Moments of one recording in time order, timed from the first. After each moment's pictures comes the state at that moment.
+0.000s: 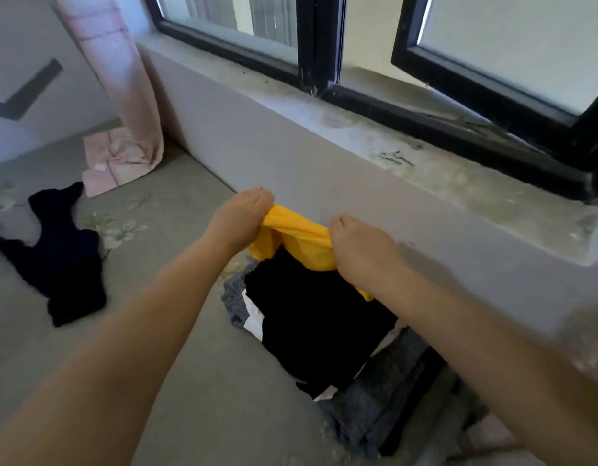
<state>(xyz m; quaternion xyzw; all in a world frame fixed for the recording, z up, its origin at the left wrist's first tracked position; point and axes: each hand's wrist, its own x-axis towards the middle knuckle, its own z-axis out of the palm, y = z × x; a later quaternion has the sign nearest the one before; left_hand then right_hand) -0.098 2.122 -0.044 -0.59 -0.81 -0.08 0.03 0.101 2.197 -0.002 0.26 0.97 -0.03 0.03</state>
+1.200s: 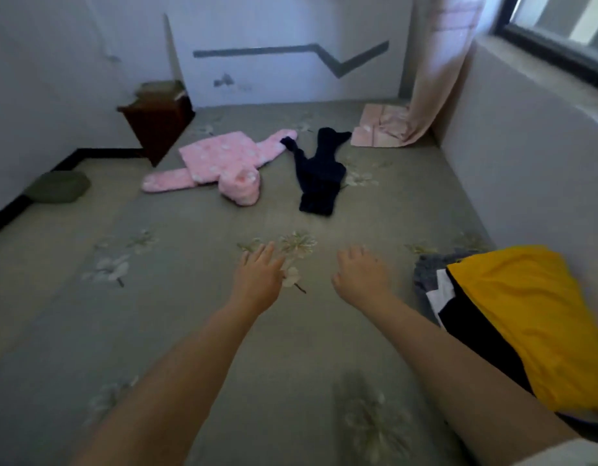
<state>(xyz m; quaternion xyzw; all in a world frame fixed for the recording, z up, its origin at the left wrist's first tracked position) 0.046 1.690 -0.085 -0.10 -0.99 0.00 -0.03 0.054 1.872 -0.063 -0.06 0.99 -0.07 0.06</state>
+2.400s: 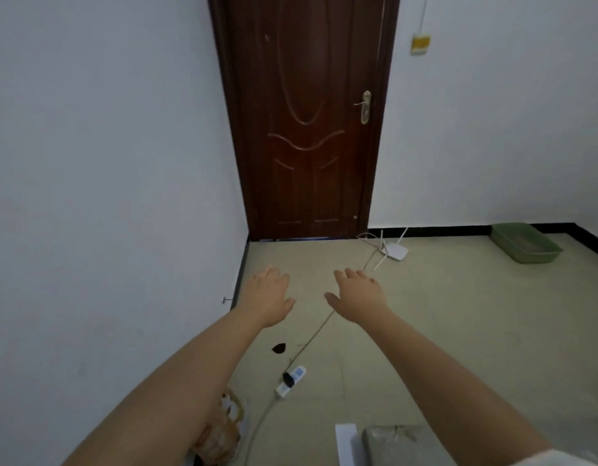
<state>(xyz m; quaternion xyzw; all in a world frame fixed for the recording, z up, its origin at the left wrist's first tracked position) 0.435 0.860 -0.015 0.55 -0.83 0.02 -0.03 0.259 0.874 -0.021 -0.71 0.70 -0.01 0.07</state>
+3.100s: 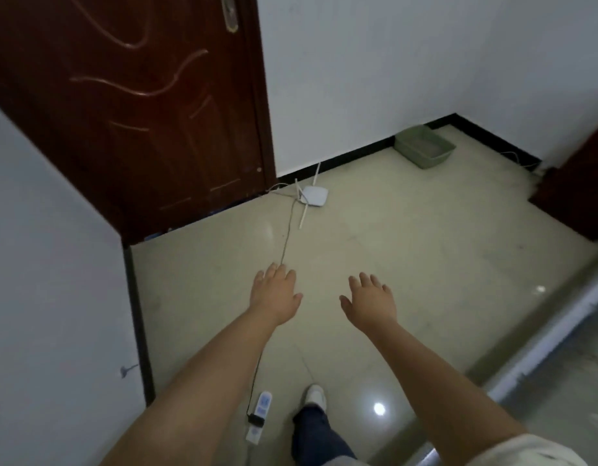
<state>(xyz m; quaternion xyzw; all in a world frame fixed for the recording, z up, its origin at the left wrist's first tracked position) 0.240 0.487 -0.138 0.37 -0.91 -0.09 -0.14 0.101 0.596 -0.153 -0.47 0.86 0.03 0.18</state>
